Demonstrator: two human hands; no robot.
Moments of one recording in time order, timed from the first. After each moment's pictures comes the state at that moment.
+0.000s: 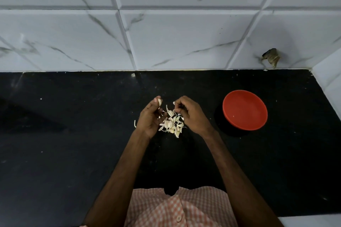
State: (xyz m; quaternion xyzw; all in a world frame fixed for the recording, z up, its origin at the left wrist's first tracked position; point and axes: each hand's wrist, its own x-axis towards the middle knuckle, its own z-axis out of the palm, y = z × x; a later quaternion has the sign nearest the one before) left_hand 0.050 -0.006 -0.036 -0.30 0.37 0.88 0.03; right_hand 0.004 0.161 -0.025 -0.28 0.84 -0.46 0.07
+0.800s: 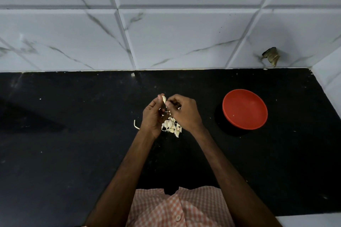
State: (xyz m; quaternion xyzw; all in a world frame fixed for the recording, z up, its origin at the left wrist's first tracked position) left_hand 0.051 0.013 -0.021 -0.28 0.37 0.88 -0.01; right_hand 0.014 0.130 -0.005 -0.14 0.82 -0.54 0.09
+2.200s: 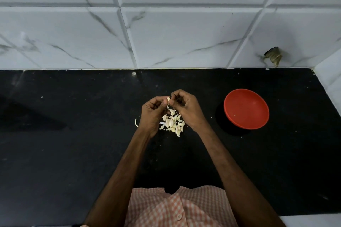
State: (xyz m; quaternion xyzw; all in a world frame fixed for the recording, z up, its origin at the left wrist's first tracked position) left_hand 0.054 -0.001 -0.039 -0.11 0.51 0.85 -0.06; right_hand 0.008 0.135 -0.001 -0.14 0.75 -0.63 0.15
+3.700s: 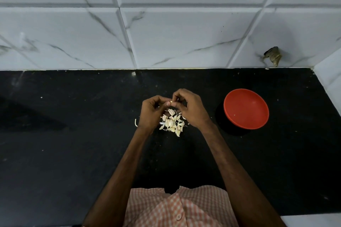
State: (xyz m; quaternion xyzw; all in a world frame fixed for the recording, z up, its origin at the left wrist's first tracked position) left_hand 0.050 -0.007 -0.029 -0.09 0.69 0.72 -0.05; right_hand -0.003 0.149 -0.006 -0.24 0.82 -0.50 0.08
